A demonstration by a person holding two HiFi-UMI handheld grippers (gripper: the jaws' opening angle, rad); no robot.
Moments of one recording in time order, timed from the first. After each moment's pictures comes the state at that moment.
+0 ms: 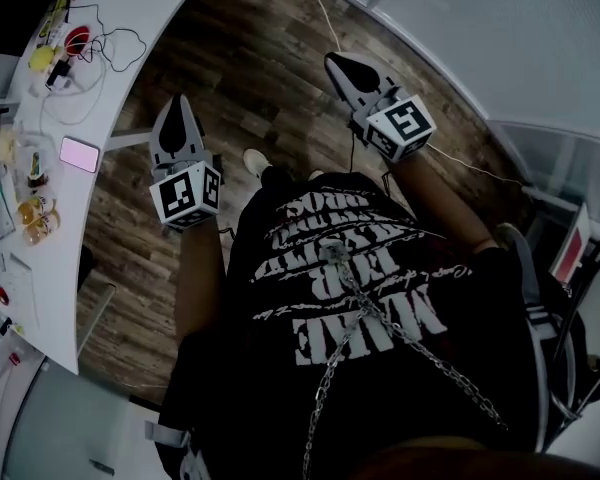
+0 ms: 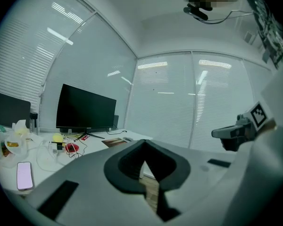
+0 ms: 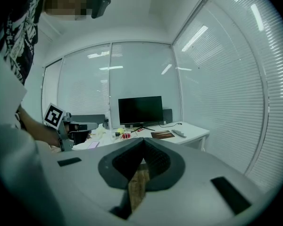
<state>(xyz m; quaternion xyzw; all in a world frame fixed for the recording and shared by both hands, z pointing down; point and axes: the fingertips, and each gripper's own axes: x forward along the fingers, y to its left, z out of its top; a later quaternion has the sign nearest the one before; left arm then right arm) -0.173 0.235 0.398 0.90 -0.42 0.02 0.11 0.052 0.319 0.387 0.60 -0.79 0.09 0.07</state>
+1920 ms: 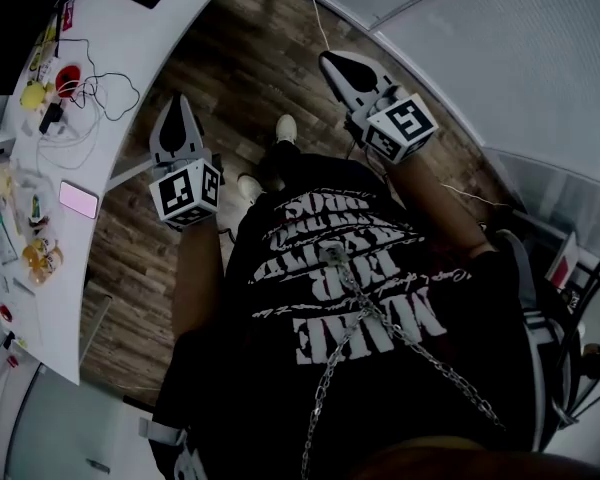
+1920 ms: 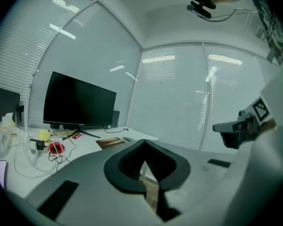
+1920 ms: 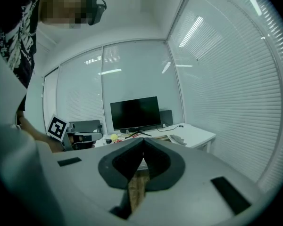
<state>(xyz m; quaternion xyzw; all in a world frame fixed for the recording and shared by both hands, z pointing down) -0.074 0.101 0.415 0.88 -0.45 0.03 0.13 0.144 0.173 0.378 0.57 -0.82 0.11 0.05</state>
